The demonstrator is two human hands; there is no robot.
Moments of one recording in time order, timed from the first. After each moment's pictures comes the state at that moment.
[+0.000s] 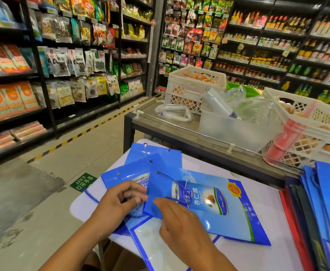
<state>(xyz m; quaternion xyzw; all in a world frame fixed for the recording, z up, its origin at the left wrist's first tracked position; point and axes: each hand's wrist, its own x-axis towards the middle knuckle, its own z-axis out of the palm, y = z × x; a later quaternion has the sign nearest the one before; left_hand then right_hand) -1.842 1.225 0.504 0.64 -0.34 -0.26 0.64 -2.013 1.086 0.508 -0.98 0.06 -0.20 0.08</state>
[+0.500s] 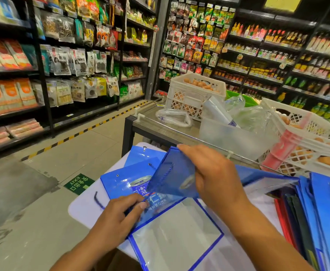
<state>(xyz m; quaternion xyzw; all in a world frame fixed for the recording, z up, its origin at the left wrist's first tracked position) -1.861 1.230 0.496 0.70 -0.46 -0.09 0.54 -1.999 1.045 0.652 -0.92 0.02 -0.38 -0.02</state>
